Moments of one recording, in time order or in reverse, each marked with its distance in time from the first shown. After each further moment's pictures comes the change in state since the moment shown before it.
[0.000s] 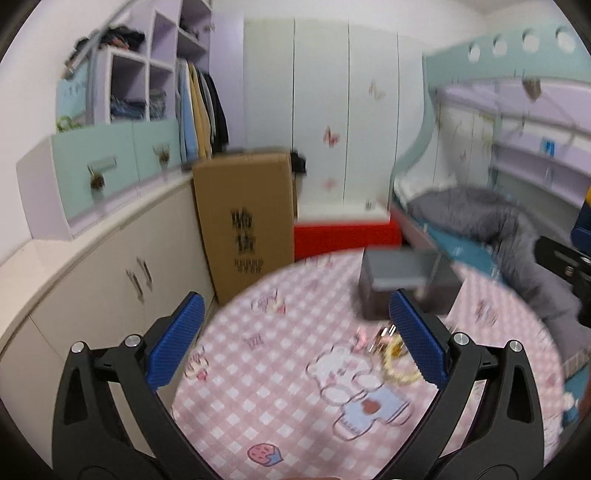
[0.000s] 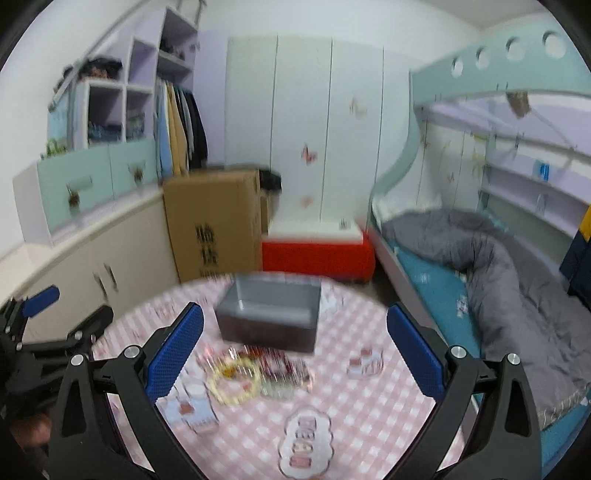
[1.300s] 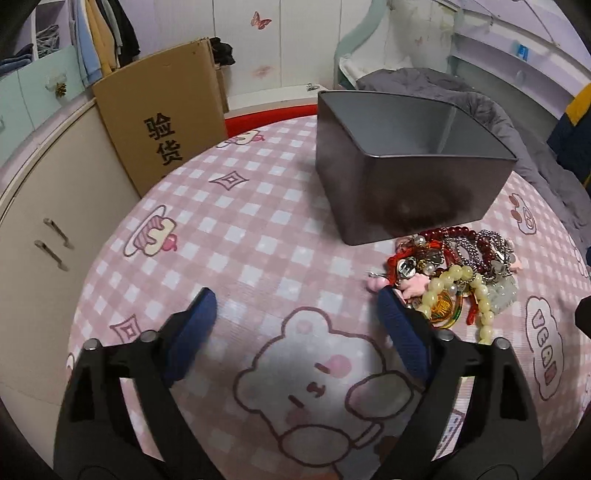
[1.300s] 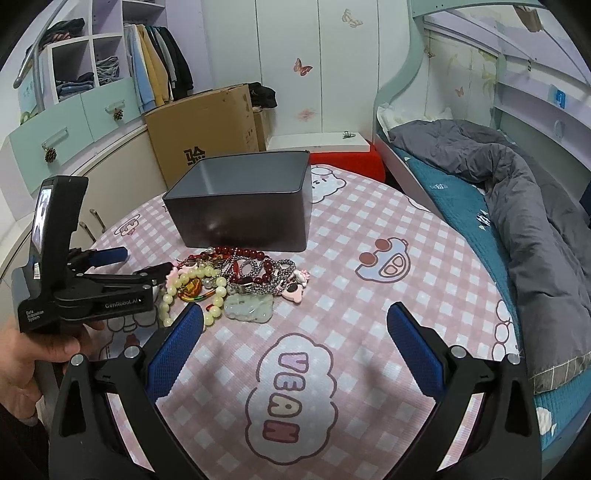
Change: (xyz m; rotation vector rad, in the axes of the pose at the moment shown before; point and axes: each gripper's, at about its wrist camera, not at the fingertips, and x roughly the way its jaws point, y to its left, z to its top) left arm 0.164 -0.046 -0.035 0.162 0.401 -0.231; right arm 0.073 -0.028 -0.067 0.084 0.278 0.054
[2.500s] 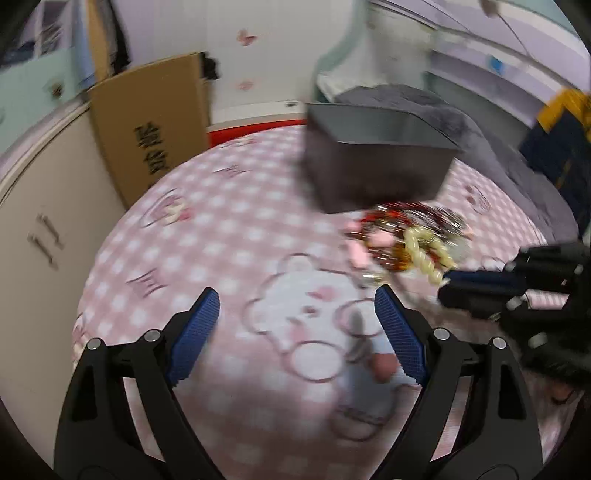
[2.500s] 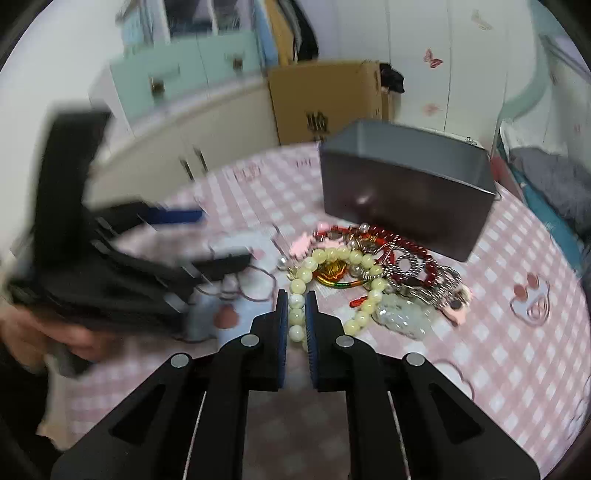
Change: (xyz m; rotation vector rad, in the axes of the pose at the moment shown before) left arm -0.044 0.002 -0.038 0.042 -0.073 -0.102; right arm 0.037 0.059 -0.003 -0.244 0.078 0.414
